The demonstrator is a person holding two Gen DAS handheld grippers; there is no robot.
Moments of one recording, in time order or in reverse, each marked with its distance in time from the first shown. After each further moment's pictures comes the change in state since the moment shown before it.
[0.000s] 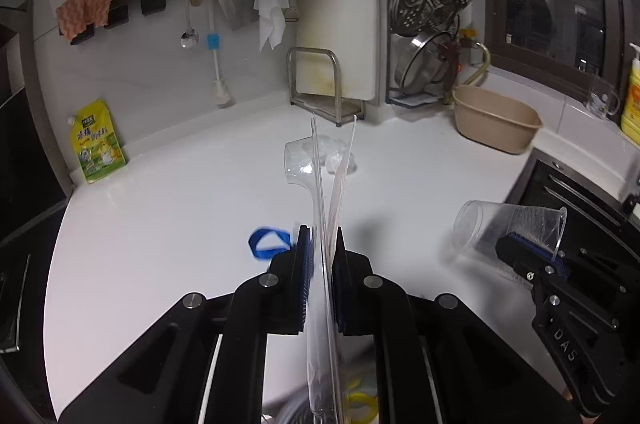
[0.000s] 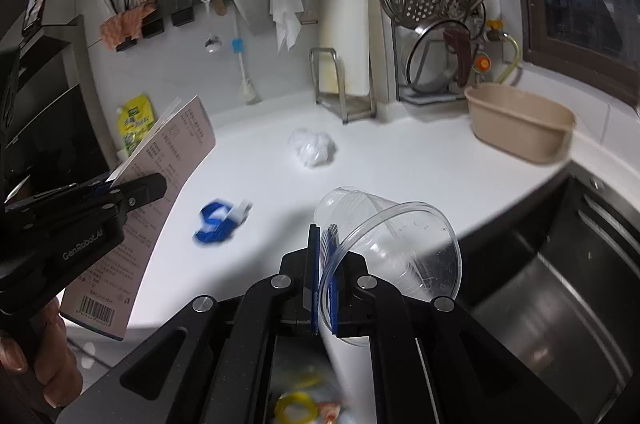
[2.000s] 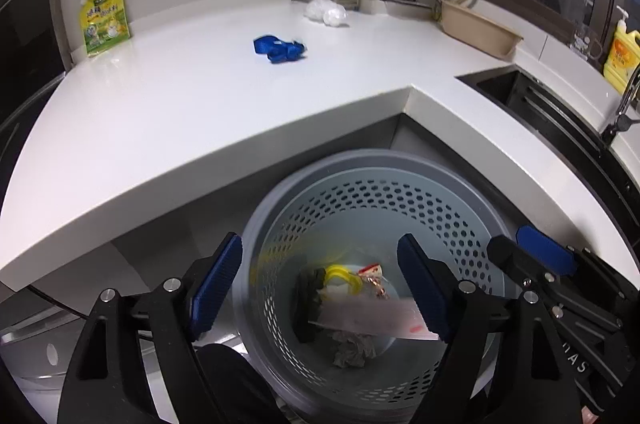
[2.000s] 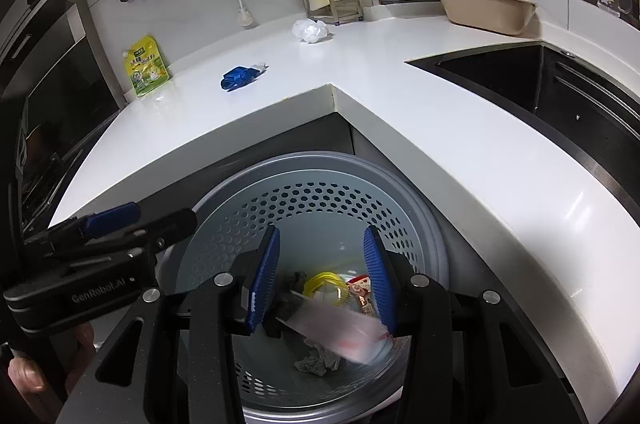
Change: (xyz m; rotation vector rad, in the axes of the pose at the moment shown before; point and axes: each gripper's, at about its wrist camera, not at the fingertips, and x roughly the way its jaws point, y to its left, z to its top) left arm -0.035 0.008 -0.158 -0.089 0.219 -0.065; right arm -0.051 0.029 -0.151 0.109 0.162 -0.009
